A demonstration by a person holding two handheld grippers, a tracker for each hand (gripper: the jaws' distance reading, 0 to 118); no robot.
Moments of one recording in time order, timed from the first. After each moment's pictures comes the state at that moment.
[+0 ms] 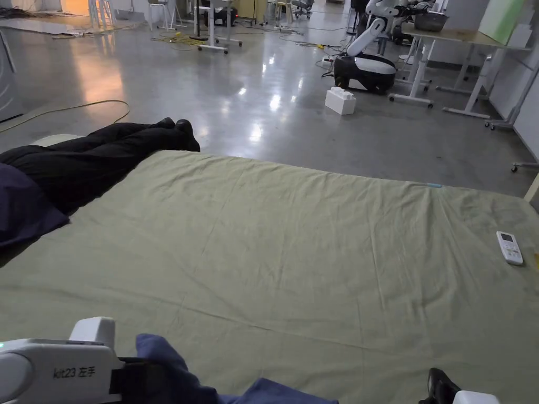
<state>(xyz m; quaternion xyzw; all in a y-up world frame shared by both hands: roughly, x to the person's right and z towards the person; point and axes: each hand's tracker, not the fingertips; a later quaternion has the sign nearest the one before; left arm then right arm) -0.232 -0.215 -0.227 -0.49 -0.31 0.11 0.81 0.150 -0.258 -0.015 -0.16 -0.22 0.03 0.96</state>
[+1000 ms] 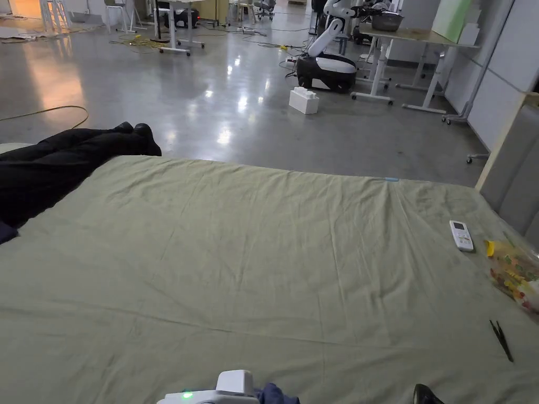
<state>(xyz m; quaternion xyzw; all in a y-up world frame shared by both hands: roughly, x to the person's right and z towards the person) -0.031 -0.309 -0.176 -0.54 -0.36 0.08 0.76 0.176 -0.269 0.021 -0.18 -0.26 0.00 0.95</state>
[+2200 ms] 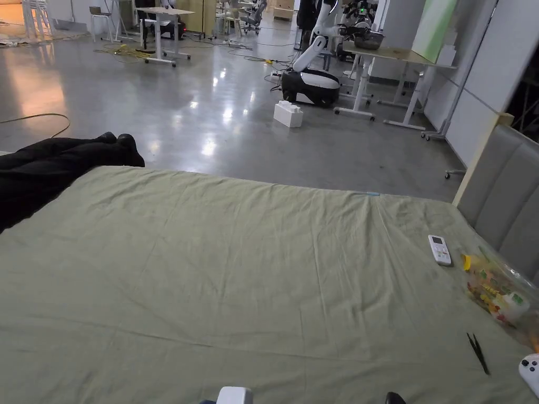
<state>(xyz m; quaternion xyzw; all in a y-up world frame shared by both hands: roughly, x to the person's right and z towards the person) -0.011 -0.319 -0.176 -0.51 -0.40 0.02 0.76 0.168 -0.261 0.013 -0.18 -0.25 0.00 0.95</state>
